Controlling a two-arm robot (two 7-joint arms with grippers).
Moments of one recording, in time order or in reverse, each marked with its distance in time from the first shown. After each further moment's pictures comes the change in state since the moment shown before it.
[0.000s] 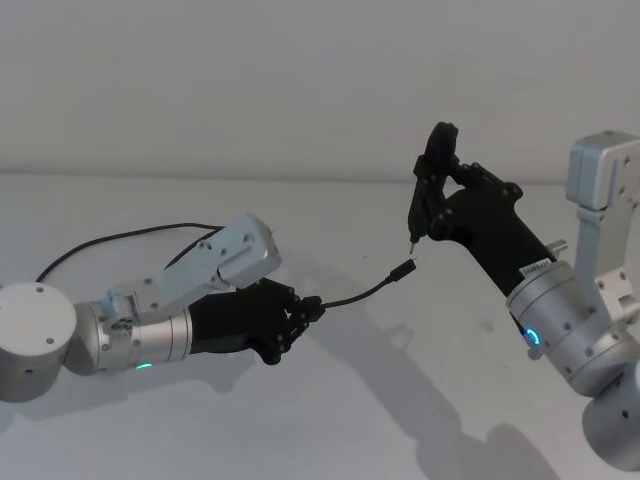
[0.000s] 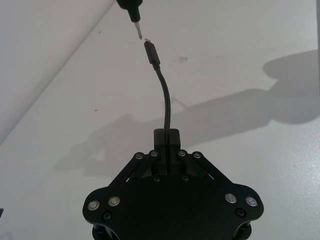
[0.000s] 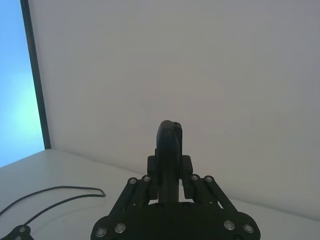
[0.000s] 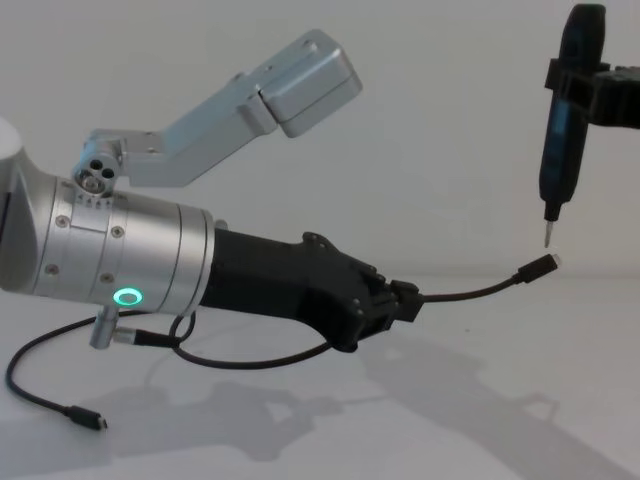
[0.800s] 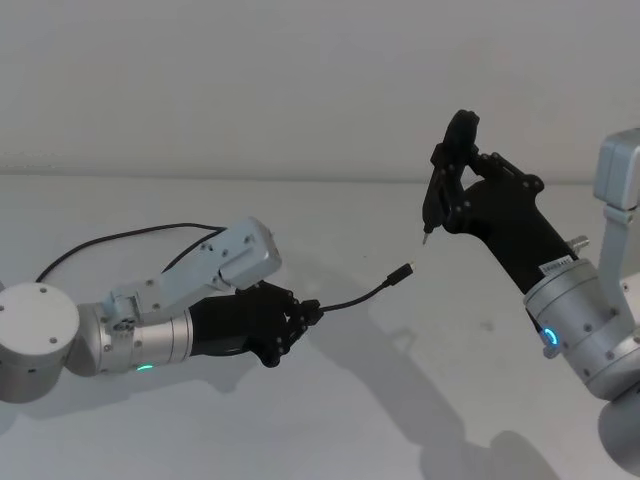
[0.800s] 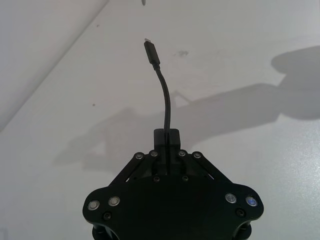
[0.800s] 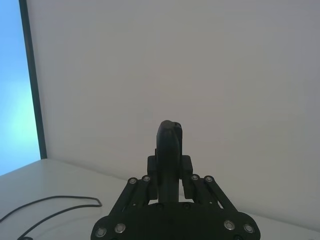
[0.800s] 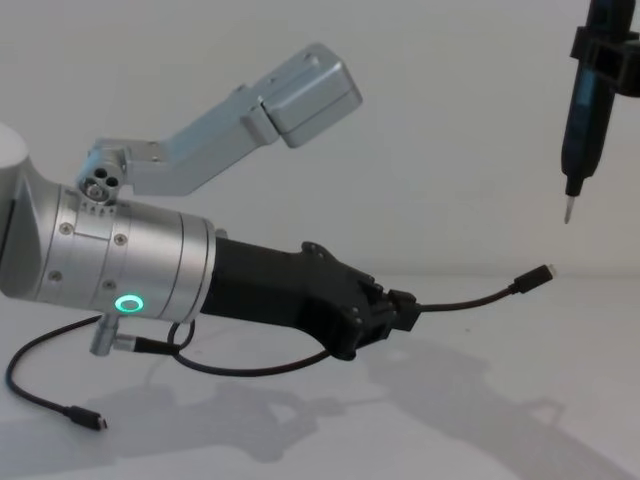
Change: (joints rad) left arm -0.005 -0.006 0.005 0.018 -0.001 0.011 -0.003; right arm -0.031 0.026 0.012 -0.058 0.015 -0.018 -0.030
